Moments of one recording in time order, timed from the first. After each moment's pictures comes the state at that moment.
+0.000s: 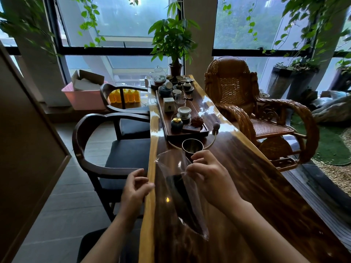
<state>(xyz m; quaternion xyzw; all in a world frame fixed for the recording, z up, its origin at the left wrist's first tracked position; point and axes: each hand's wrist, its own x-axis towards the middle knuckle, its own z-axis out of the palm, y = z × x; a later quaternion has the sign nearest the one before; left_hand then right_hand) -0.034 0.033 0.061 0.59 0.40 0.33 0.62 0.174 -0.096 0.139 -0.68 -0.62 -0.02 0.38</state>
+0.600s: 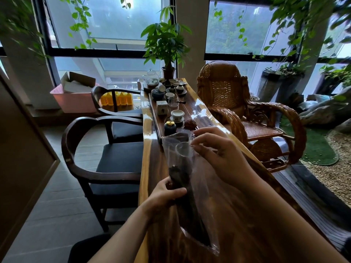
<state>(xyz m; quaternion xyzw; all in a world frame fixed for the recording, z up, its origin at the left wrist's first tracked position) 0.044 0.028 0.058 0.54 0.22 0.13 0.80 0.204 -0.093 0.215 -0.65 -0.60 0.08 0.46</state>
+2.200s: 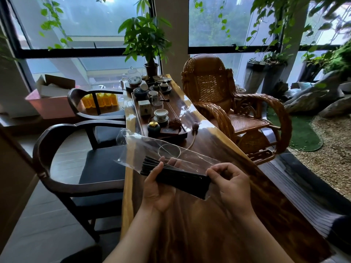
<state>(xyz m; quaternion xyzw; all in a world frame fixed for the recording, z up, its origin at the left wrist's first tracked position) 0.130 0.019 0.075 0.14 0.08 0.30 0.94 0.250 -0.139 0.121 -0.68 -0.30 0.13 0.66</state>
